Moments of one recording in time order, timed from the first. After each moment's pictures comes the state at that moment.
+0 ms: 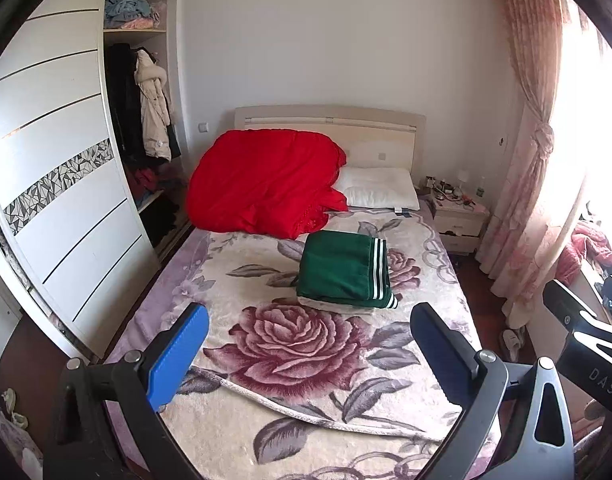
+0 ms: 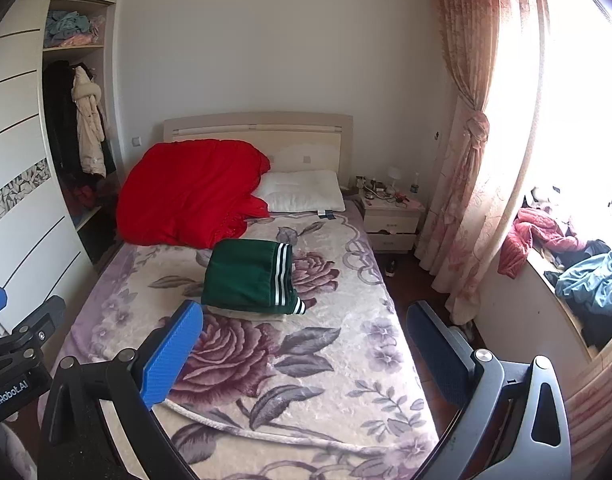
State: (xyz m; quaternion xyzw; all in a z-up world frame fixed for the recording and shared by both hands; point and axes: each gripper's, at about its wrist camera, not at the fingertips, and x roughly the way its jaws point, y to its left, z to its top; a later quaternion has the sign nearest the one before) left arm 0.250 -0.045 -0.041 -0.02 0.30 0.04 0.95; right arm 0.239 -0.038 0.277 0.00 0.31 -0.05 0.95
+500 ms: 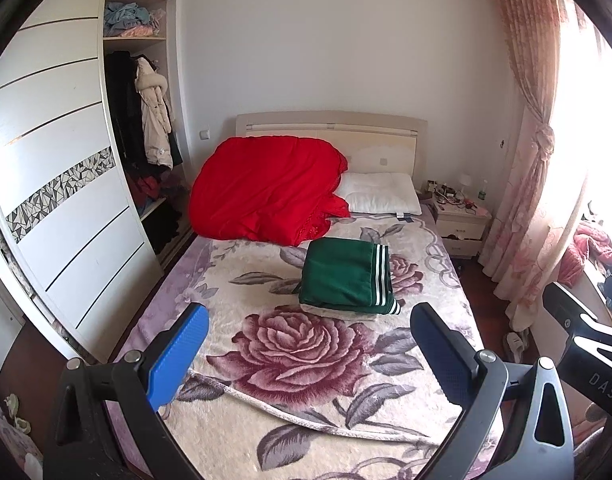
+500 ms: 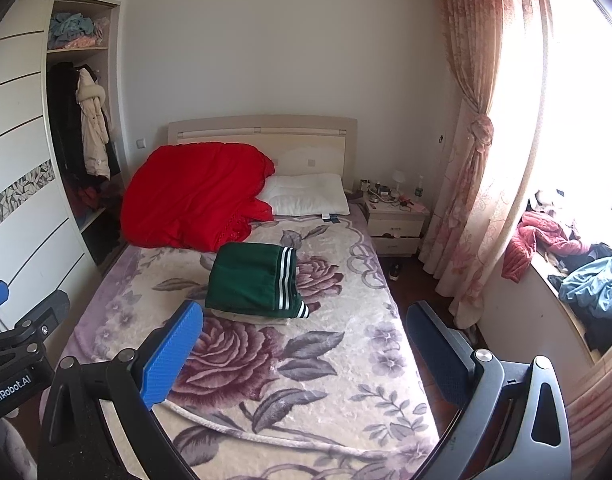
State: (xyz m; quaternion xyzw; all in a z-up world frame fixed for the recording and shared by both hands) left arm 0.250 -0.048 -0.033 -0.01 0.29 0.05 0.95; right arm 0.242 -0.039 0.277 0.00 0.30 -0.04 0.95
